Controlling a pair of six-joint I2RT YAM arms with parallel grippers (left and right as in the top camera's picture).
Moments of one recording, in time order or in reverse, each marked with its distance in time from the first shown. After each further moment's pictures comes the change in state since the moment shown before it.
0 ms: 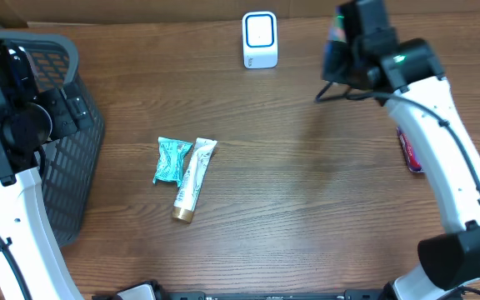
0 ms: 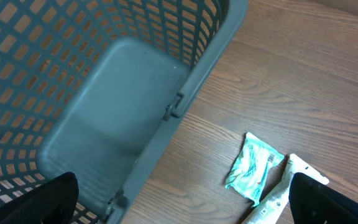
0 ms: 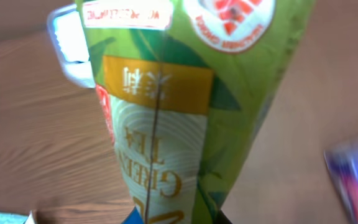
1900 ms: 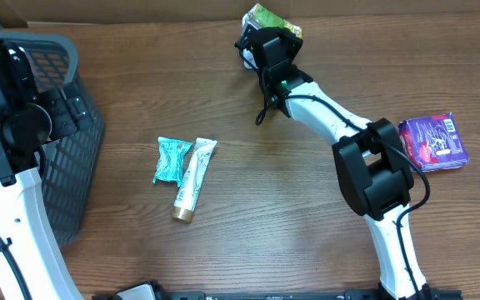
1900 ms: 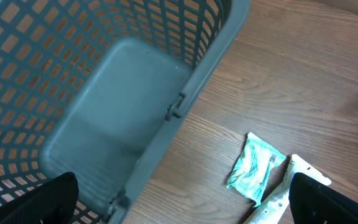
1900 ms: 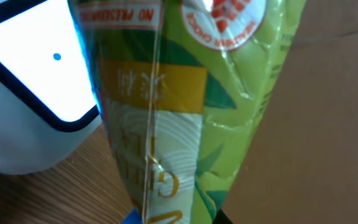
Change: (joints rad) left arm 0.000 0.000 0.000 0.000 -0.006 0.000; right arm 0.207 0.579 -0.005 1.088 0.526 -1.435
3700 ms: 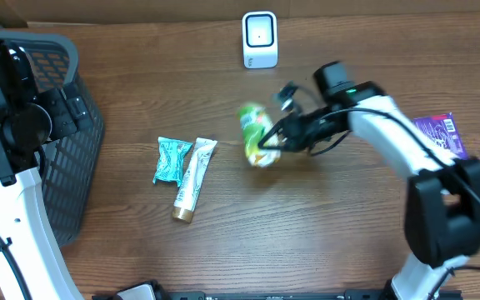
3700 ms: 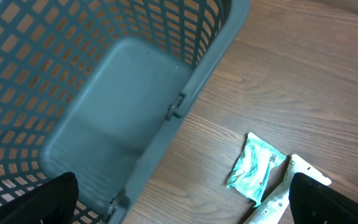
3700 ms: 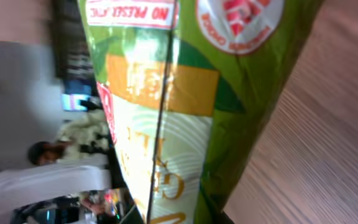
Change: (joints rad) left arm 0.000 0.000 0.000 0.000 0.000 0.000; right arm -0.195 -0.461 -0.441 -0.872 -1.868 0.897
